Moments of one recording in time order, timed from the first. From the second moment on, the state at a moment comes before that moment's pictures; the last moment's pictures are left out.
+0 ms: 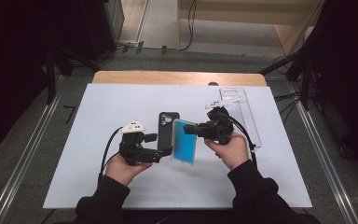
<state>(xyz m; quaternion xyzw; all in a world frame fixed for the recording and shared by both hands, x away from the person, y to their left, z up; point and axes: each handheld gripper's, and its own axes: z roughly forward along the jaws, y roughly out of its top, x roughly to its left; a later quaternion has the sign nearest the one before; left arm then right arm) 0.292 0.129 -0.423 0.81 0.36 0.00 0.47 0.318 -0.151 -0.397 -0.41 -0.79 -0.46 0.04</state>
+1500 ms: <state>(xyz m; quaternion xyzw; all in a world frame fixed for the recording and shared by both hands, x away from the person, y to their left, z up) 0.328 0.106 -0.381 0.89 0.17 -0.08 0.42 0.316 -0.154 -0.394 -0.24 -0.84 -0.48 0.08</state>
